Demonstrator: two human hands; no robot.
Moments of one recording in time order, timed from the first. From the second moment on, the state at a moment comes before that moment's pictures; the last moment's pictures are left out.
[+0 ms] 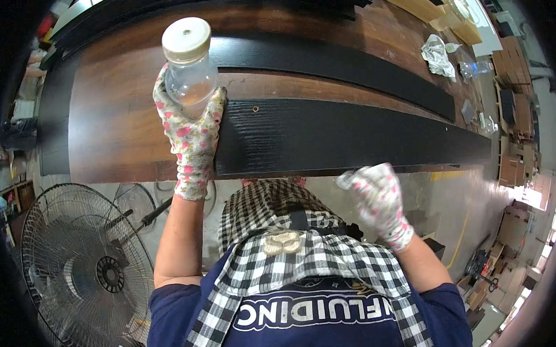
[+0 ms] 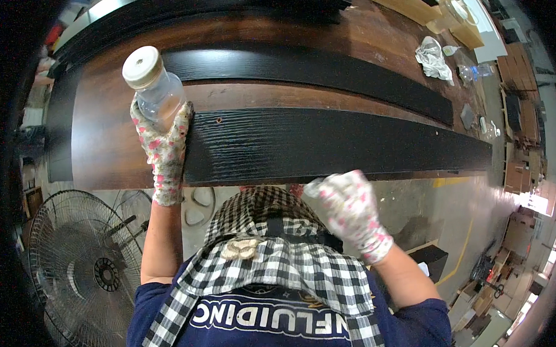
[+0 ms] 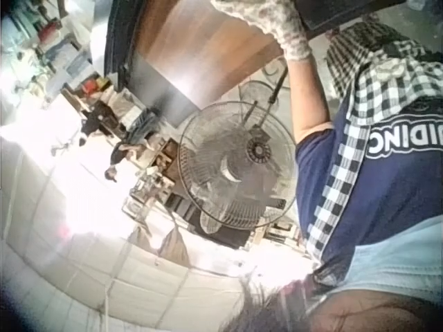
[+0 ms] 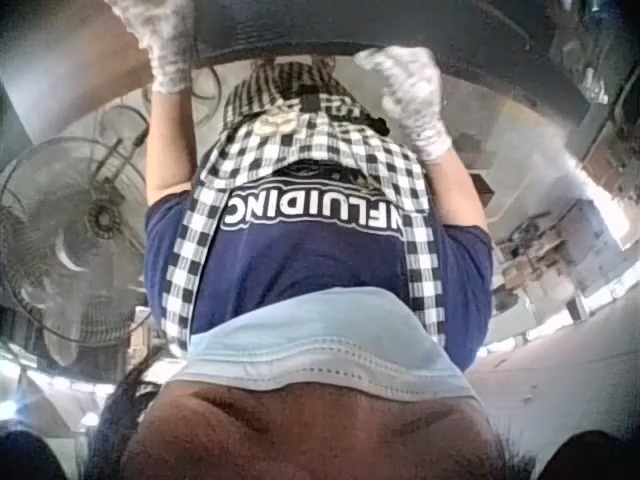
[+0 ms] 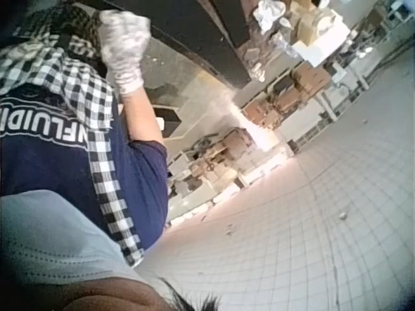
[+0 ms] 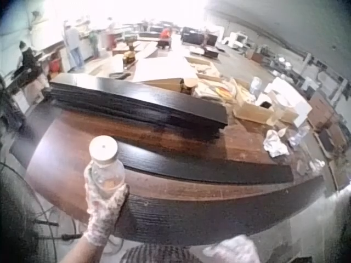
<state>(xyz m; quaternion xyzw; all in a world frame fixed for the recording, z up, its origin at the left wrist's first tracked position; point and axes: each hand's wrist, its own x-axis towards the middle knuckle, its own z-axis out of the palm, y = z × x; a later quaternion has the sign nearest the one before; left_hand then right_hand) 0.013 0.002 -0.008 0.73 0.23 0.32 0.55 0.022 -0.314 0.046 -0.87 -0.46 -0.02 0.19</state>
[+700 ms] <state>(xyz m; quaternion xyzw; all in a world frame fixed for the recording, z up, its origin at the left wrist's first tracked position) 0.014 0.005 -0.012 0.77 0.22 0.34 0.50 0.047 -0.266 0.057 -0.87 -0.45 -0.07 0.19</state>
